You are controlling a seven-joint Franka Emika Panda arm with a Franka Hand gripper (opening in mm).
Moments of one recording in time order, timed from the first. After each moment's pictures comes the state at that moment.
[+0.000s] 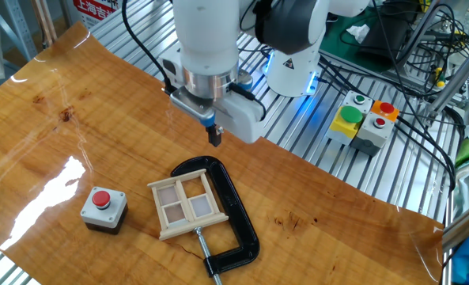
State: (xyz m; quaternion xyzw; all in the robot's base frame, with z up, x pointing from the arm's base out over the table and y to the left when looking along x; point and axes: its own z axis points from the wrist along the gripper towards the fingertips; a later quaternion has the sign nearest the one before) arm 0.506 0.007 0.270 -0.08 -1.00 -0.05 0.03
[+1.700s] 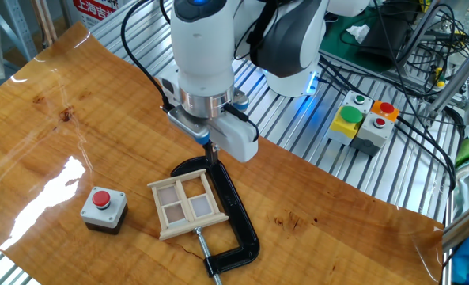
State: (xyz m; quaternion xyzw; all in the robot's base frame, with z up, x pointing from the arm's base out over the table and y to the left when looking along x) arm 0.520 0.012 0.239 -0.11 -0.99 -0.06 0.01
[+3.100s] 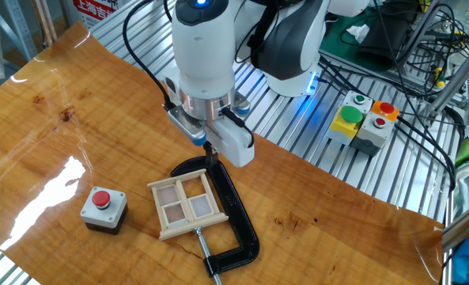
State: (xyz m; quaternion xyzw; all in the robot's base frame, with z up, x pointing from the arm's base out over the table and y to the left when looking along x) arm 0.521 0.014 0.229 -0.16 -0.99 -0.05 0.02
